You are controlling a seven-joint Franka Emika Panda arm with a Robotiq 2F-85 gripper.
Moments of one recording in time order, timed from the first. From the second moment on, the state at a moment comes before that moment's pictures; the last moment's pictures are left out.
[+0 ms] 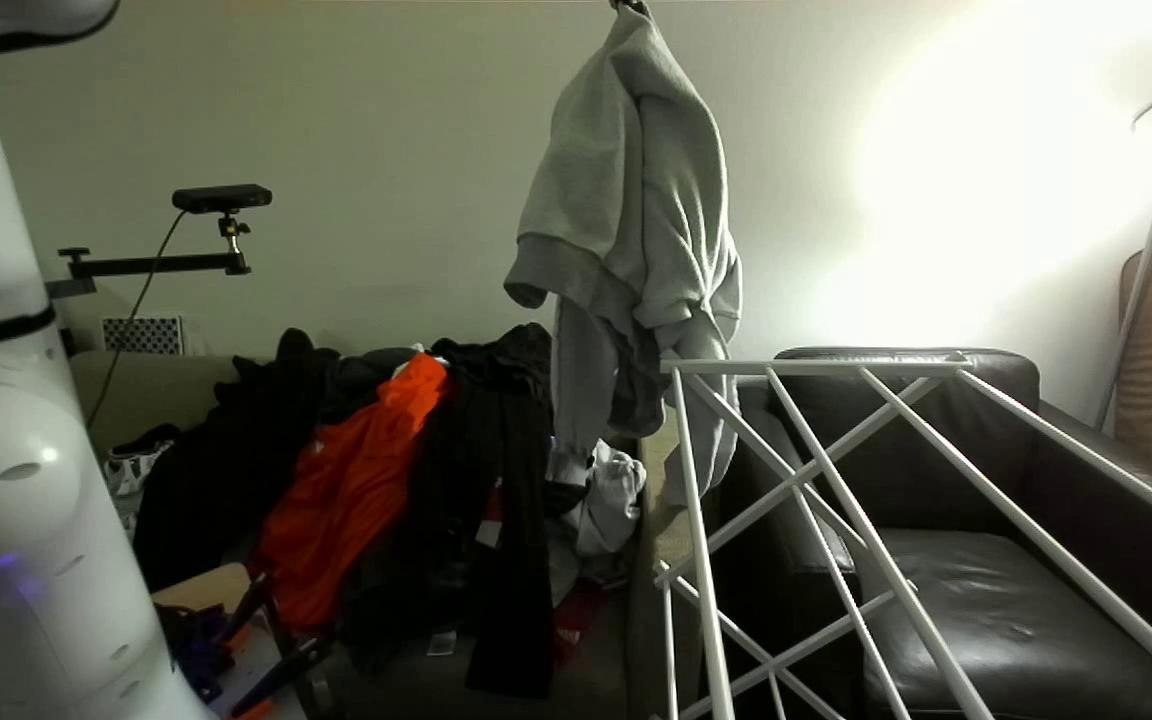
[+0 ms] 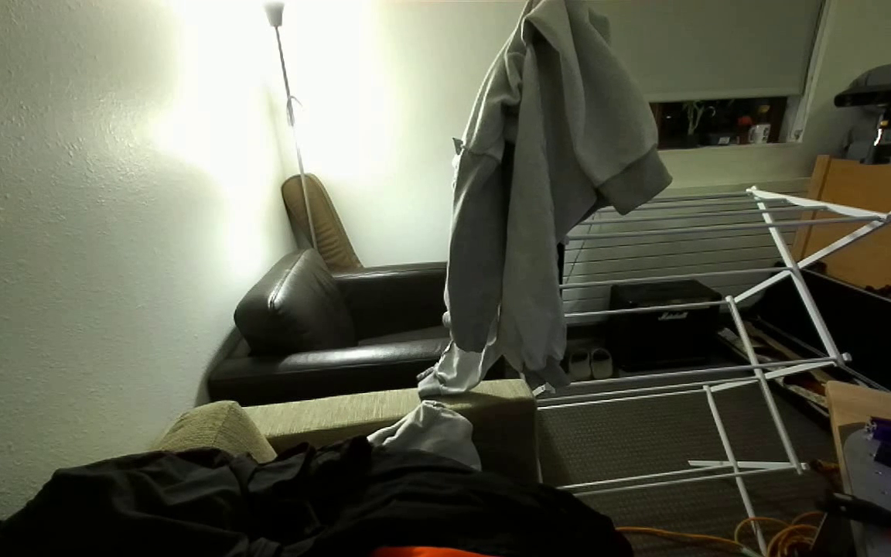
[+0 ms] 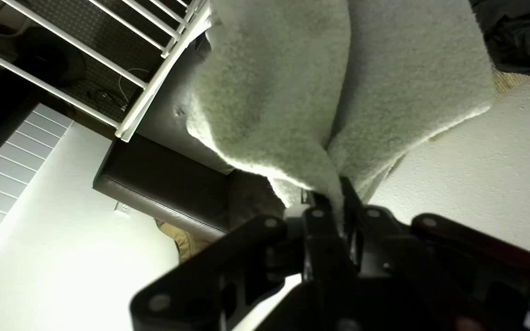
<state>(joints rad) 0.05 0.04 -0.11 -1.12 -0.04 1.58 0.11</state>
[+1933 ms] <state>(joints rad) 0.05 0.07 -0.12 -1.10 -0.02 1.67 0.21</state>
